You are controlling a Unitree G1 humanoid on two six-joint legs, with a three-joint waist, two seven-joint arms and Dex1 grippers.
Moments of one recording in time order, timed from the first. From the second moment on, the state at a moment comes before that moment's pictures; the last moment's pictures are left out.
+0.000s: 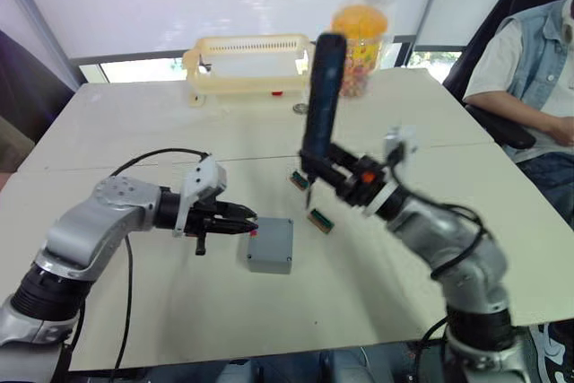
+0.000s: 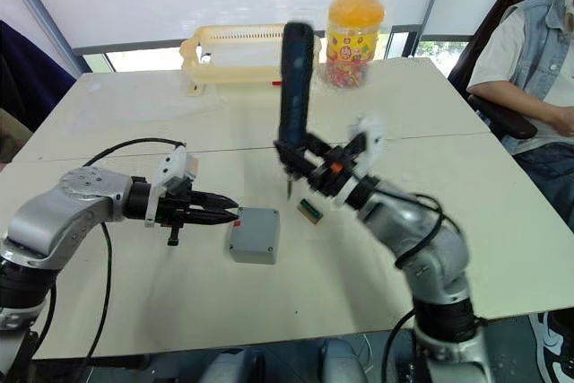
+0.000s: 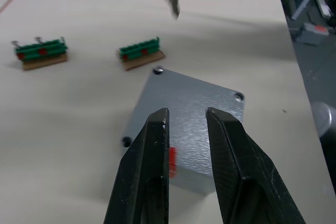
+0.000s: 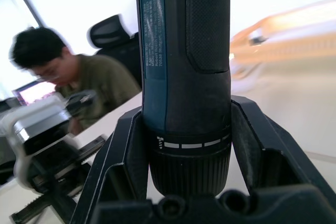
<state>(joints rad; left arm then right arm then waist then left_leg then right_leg) -0.52 0.85 -0.14 -0.29 -0.54 0.71 -1.15 -0.40 -0.29 0.04 -0.48 0.73 0.63 0.37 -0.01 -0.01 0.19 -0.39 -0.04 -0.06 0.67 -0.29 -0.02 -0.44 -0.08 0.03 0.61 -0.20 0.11</state>
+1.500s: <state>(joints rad) -0.51 0.75 -0.24 -0.20 -0.36 0.54 -1.14 -0.32 -0.16 0.13 -0.34 0.45 0.37 0.44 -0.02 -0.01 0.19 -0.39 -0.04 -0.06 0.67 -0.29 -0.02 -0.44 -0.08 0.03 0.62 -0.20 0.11</state>
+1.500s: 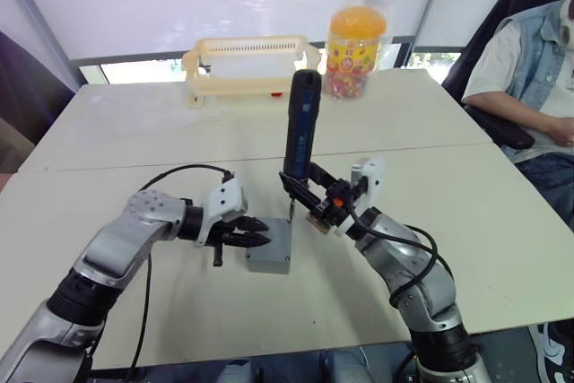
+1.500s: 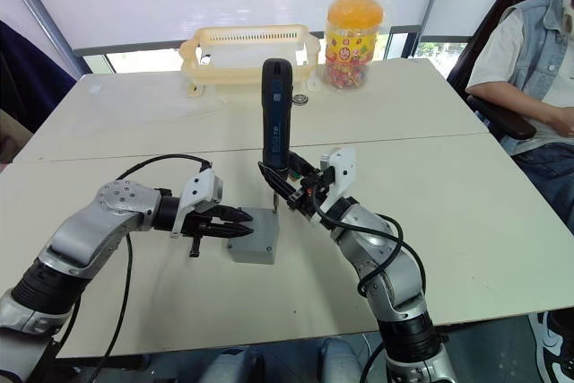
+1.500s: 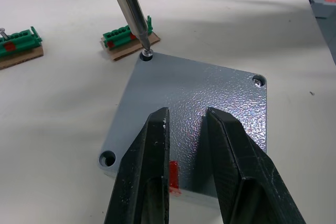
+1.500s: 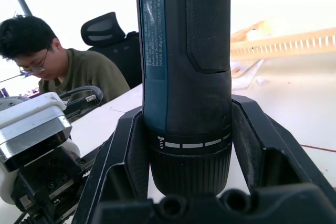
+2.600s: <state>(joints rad) -0.48 0.75 -0.25 -0.20 -0.34 0.54 -1.13 -0.26 -0.17 0.20 -0.28 0.28 0.14 0.52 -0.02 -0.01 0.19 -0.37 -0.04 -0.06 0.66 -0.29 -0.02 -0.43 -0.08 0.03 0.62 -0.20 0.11</state>
